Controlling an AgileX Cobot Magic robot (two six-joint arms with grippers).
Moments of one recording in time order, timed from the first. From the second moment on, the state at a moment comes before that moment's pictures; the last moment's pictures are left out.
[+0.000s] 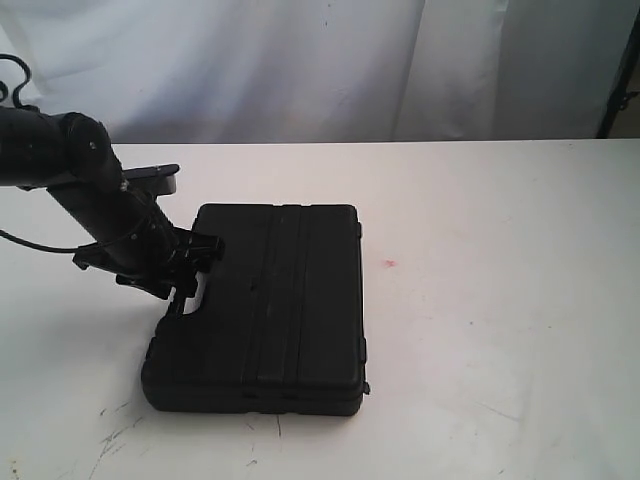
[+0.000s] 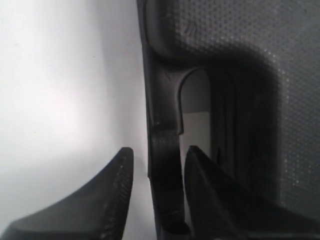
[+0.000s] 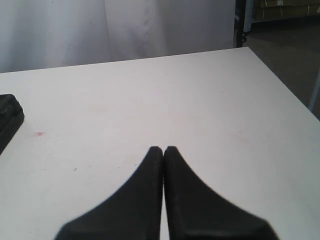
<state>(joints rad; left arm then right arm) -0.27 2.03 -1.28 -0.26 0.75 0.01 0.03 0.01 0.00 0.06 0.35 0.00</state>
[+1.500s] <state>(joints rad) -0.15 2.05 -1.28 -0.10 0.84 -0.04 0.03 0.01 0.00 0.06 0.35 0.01</state>
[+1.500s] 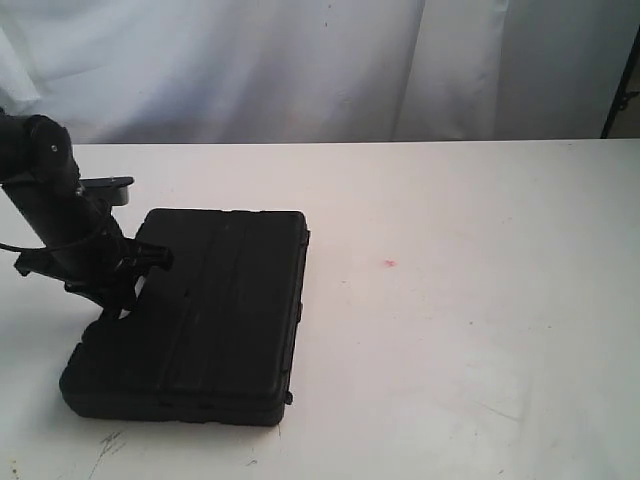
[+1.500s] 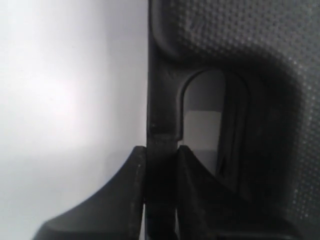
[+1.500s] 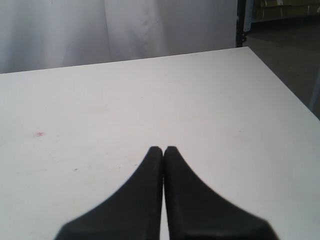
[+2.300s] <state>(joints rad) -0.02 2.01 -1.28 0.11 0.88 -0.05 0.03 0.01 0.00 0.06 0.35 0.01</state>
